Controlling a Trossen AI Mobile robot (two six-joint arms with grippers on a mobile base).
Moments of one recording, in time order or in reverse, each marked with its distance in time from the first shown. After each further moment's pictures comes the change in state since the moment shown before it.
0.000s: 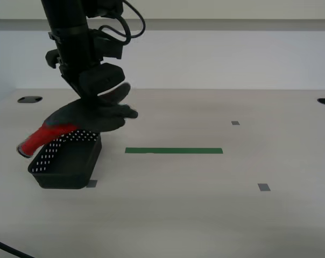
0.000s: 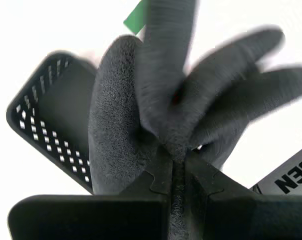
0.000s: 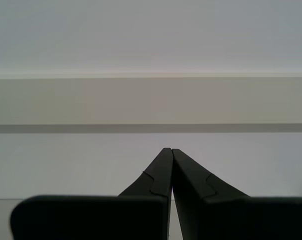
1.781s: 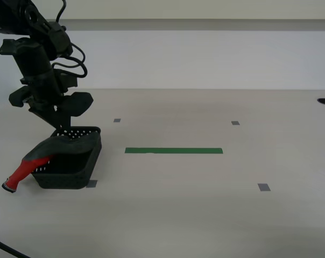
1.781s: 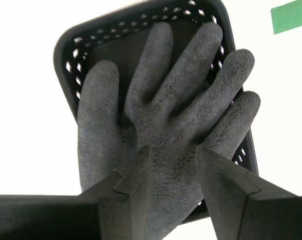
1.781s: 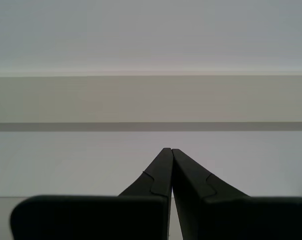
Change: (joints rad) arm 0 0.000 0.000 0.000 -0.009 0.000 0.000; arm 1 0.399 0.227 -0.119 0.368 0.027 -0.099
